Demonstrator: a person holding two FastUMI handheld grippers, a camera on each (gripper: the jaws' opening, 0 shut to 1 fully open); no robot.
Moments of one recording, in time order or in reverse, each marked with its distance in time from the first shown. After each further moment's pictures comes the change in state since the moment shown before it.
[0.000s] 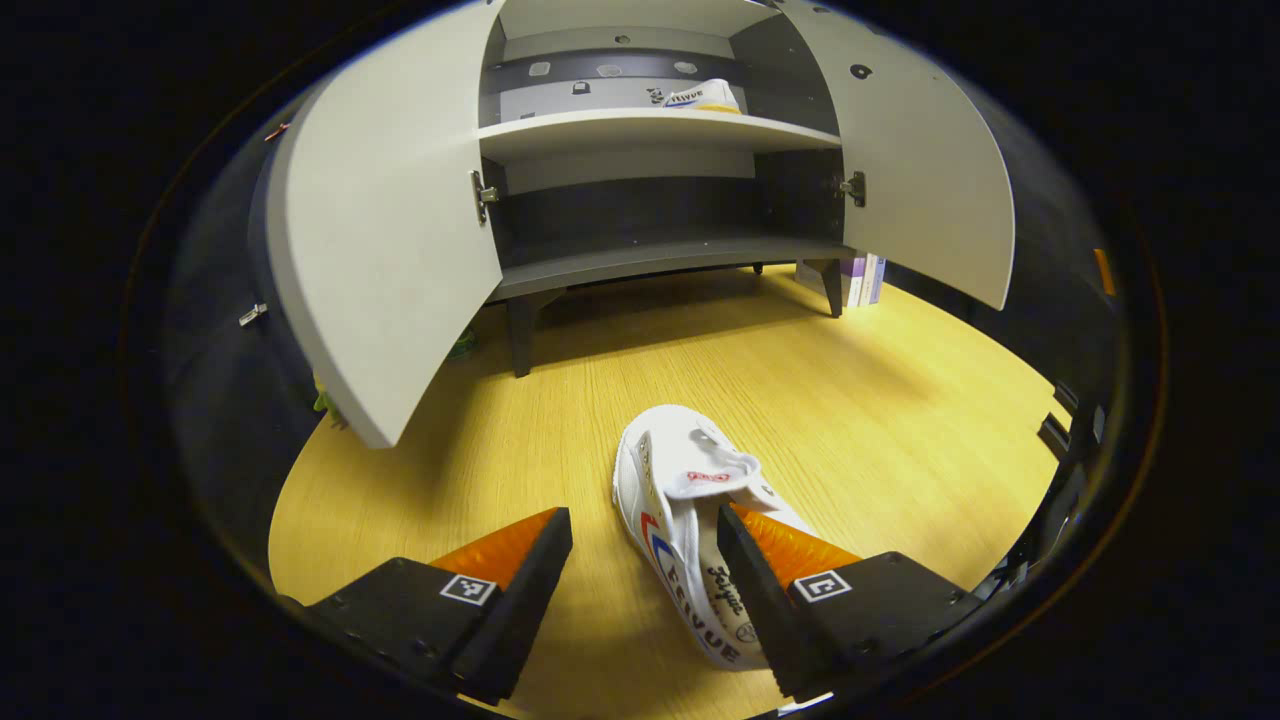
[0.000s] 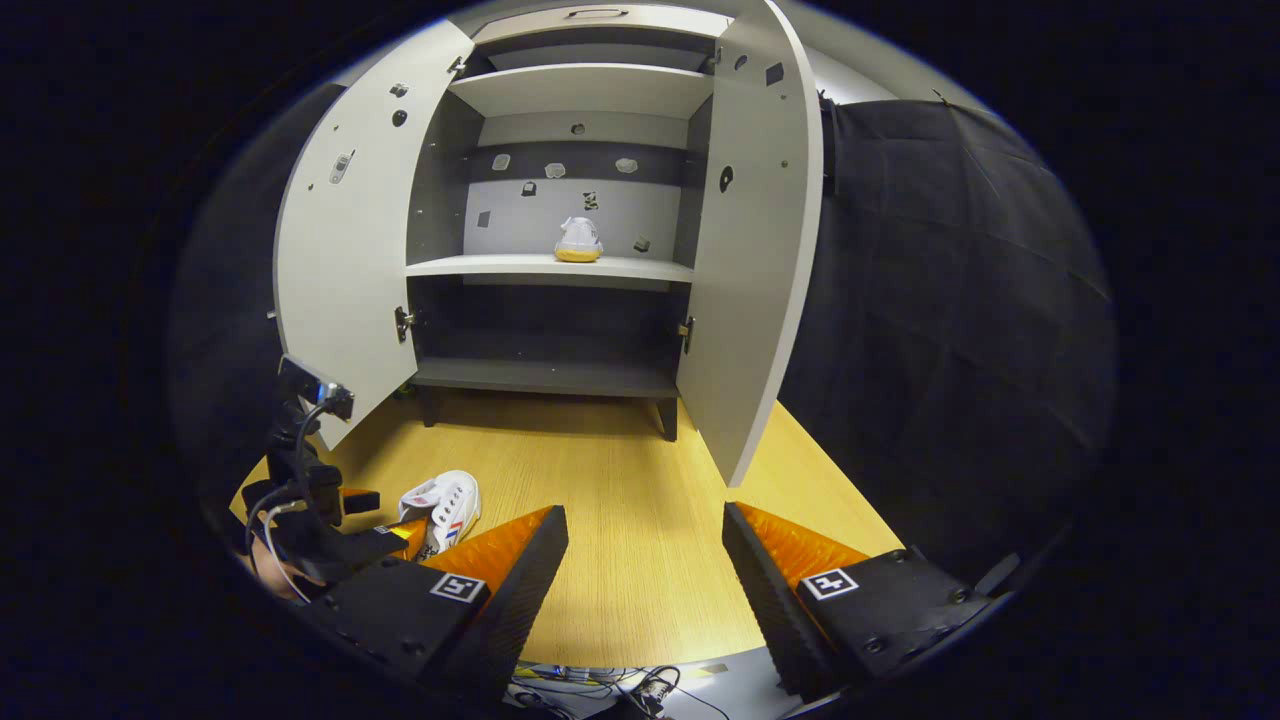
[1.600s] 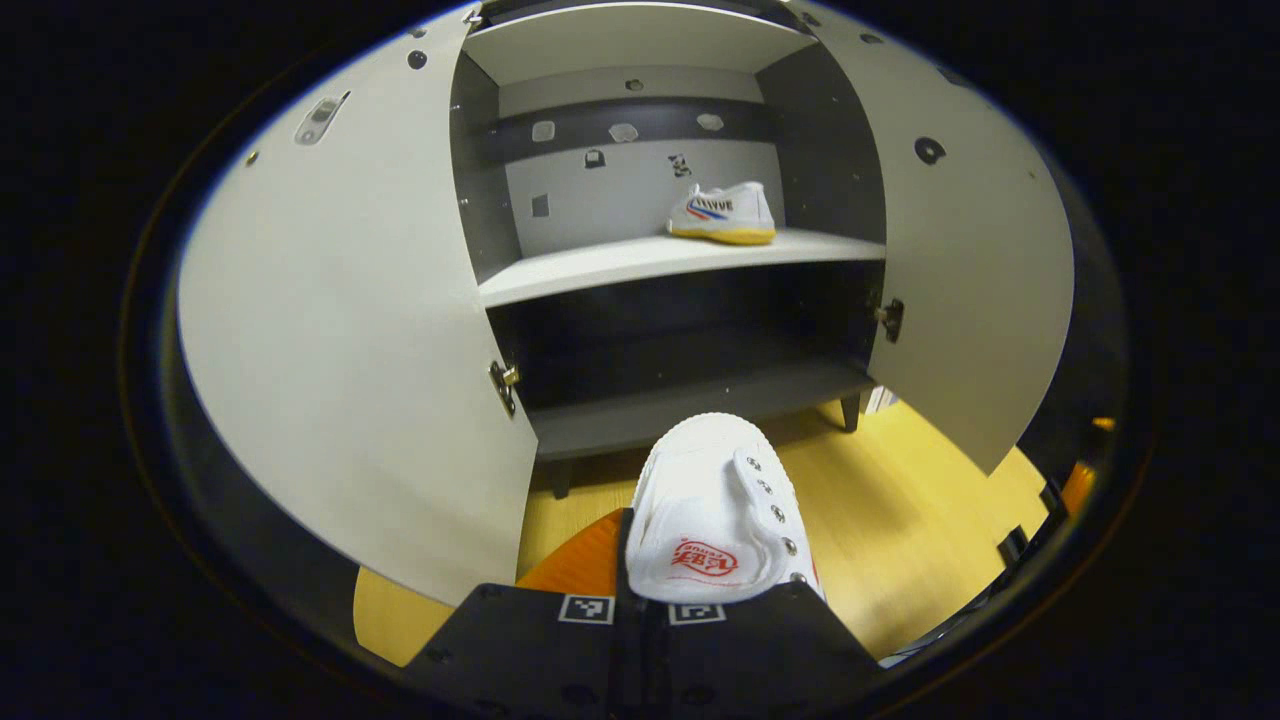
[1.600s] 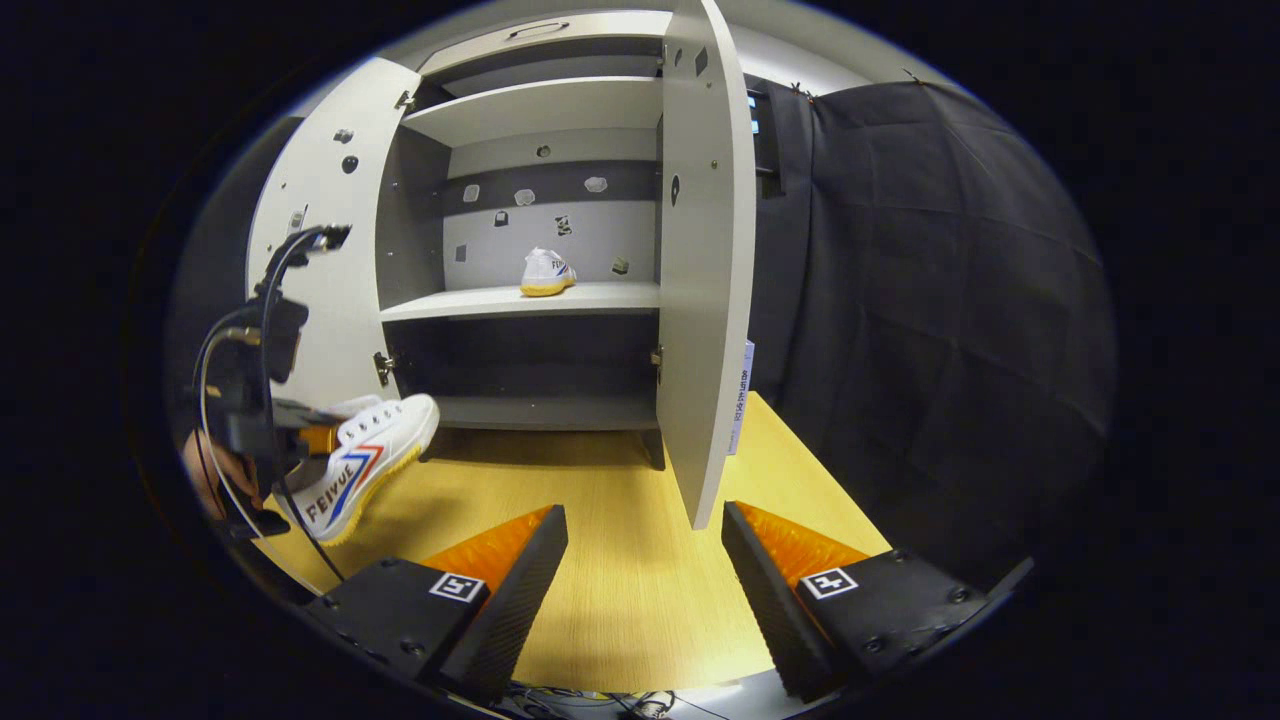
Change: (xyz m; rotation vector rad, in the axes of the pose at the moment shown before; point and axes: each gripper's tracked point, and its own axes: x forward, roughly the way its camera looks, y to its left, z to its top) left arm -0.062 0.005 0.212 -0.058 -0.084 0.108; right arm 0.033 -0.045 0.044 0.068 -0.053 0.107
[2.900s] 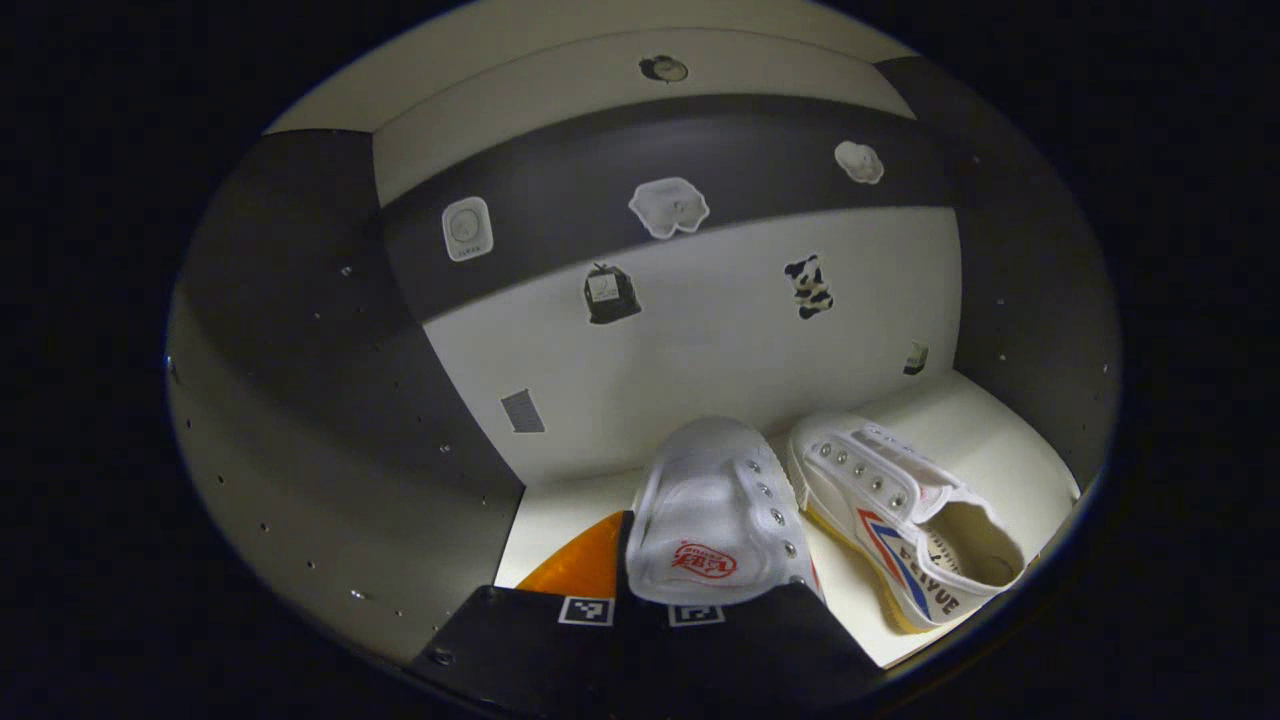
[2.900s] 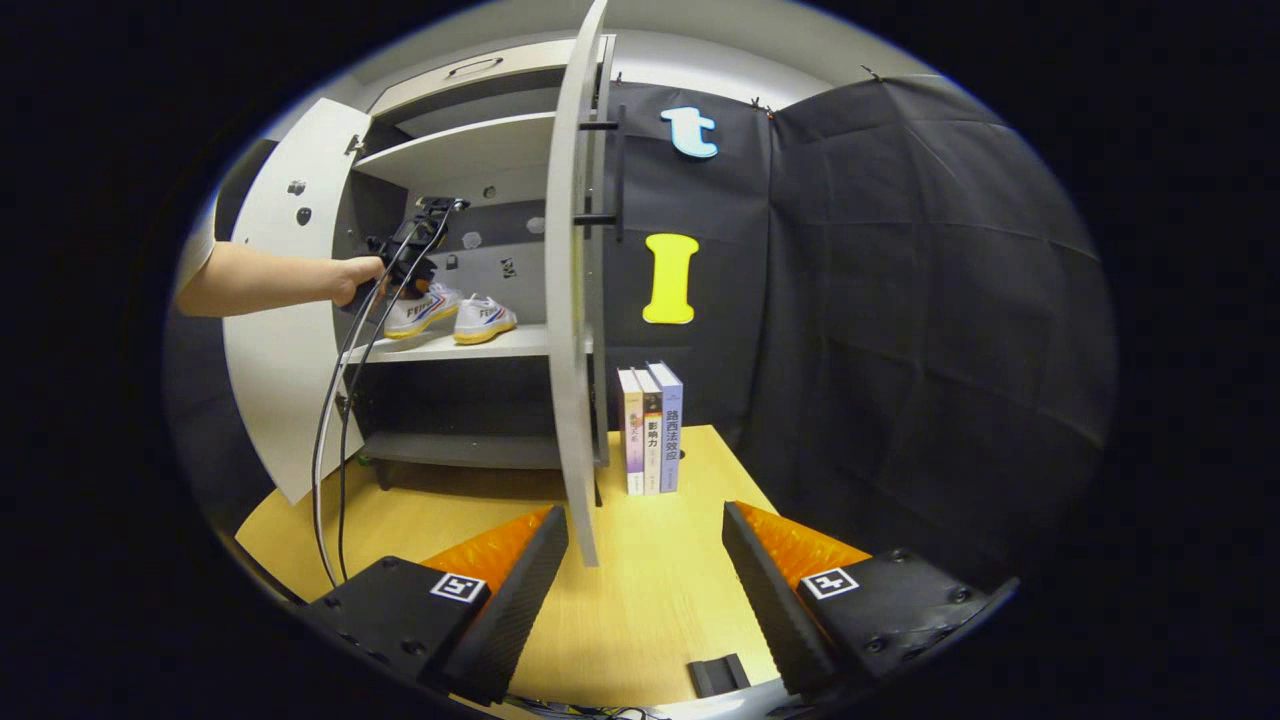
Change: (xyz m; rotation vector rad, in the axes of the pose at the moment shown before) left arm 0.242 0.059 0.303 0.127 -0.009 0.171; right arm -0.003 -0.126 0.042 0.012 -0.115 -0.101
